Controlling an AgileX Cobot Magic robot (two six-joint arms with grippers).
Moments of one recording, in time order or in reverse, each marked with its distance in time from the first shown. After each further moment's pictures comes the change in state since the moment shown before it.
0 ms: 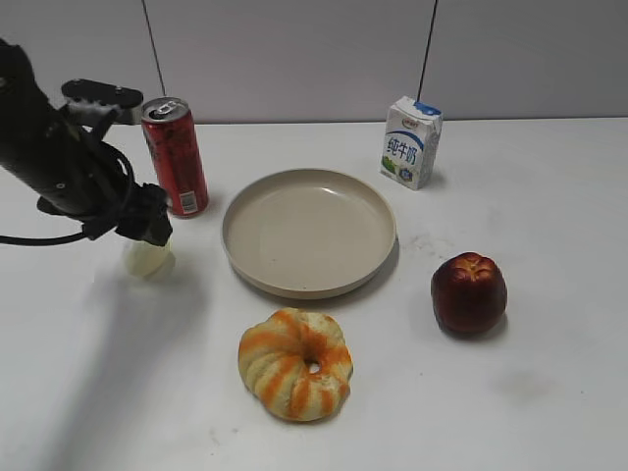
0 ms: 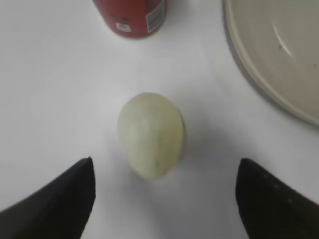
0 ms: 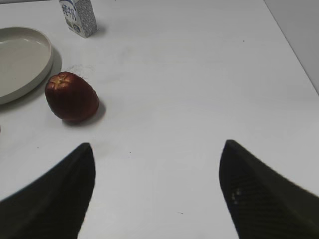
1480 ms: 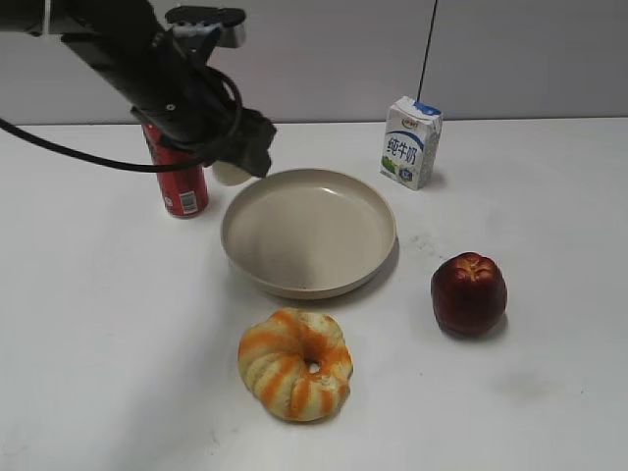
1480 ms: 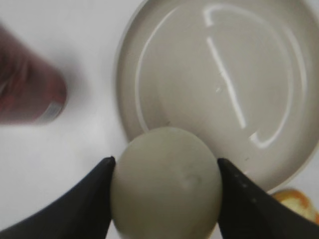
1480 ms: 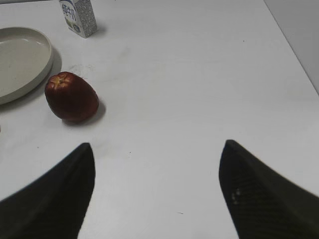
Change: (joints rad) left arm -0.131 0.144 -0.377 -0.132 0.214 0.000; right arm 0.000 0.000 0.000 0.000 0.000 0.000
